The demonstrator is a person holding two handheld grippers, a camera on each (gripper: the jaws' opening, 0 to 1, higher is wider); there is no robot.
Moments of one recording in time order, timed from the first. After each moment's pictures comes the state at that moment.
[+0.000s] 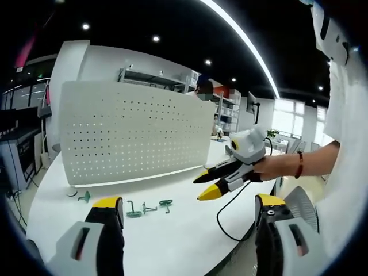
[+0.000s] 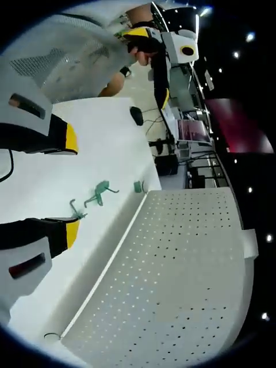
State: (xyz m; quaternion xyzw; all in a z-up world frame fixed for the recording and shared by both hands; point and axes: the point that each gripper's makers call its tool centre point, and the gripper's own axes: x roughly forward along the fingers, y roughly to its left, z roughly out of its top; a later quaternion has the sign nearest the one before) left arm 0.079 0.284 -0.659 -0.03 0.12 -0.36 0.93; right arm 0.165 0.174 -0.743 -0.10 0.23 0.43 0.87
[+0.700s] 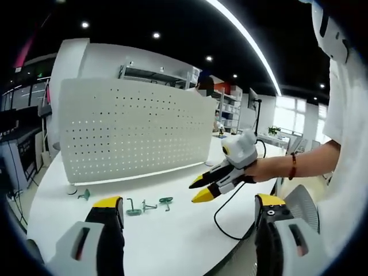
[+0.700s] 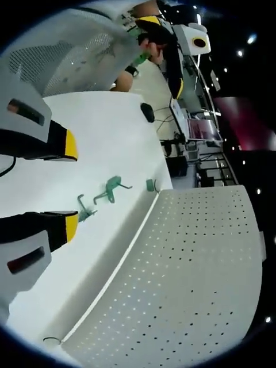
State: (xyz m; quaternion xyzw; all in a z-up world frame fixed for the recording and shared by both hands) left arm 0.081 0.280 -0.663 -0.03 0.13 -0.36 0.92; right arm 0.178 0.172 -0.774 -0.11 0.26 0.44 0.85
